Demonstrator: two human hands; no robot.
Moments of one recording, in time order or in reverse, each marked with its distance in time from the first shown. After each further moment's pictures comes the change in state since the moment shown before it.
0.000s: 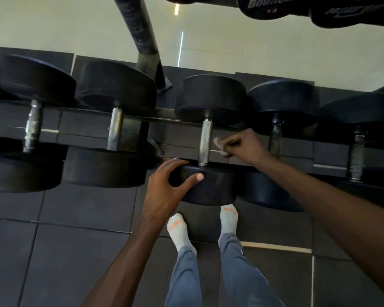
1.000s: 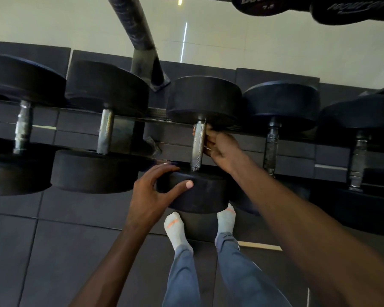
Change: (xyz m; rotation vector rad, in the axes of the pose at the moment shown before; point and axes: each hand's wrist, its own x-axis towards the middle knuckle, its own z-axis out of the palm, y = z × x) left_hand 0.003 0.001 0.000 0.009 -0.023 -0.011; right_hand 0.042 -0.019 0.047 1.094 0.047 0.571
